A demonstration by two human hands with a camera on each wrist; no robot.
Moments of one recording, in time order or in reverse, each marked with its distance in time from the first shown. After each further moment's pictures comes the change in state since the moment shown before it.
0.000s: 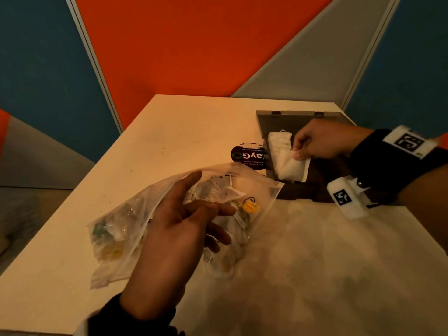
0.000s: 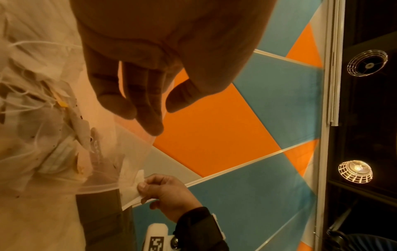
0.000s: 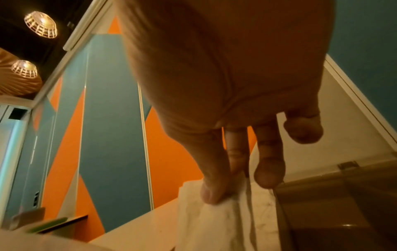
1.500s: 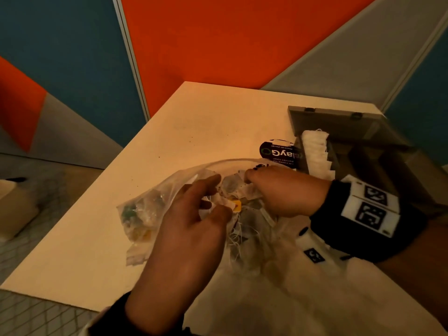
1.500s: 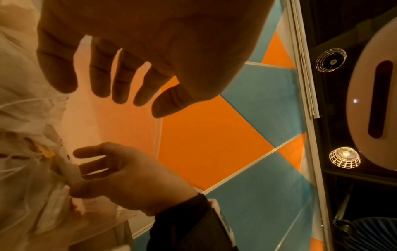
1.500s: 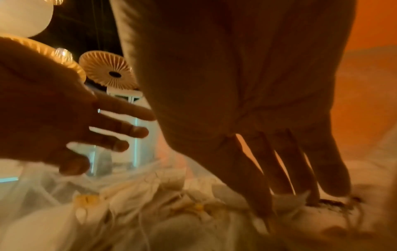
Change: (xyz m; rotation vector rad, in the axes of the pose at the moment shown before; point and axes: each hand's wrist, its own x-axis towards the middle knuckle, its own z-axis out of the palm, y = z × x) left_hand -0.001 -0.003 -0.025 0.267 0.171 0.040; right_hand -0.032 -0.120 0.082 -0.369 -0.125 -0.471
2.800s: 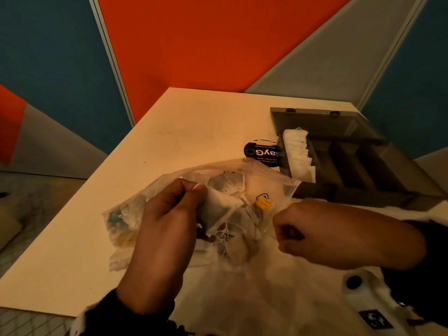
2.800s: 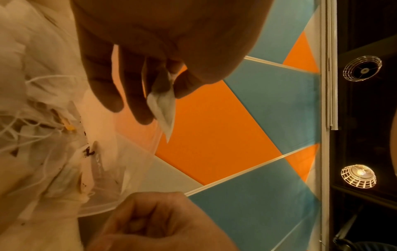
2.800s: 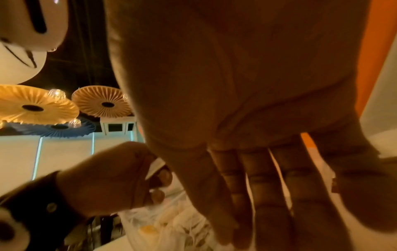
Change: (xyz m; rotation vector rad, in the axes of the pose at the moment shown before) left_hand 0.002 -0.001 0.004 -0.293 -0.036 -0.003; right_hand -0.101 -0.006 -0.001 0.292 -0.182 0.145
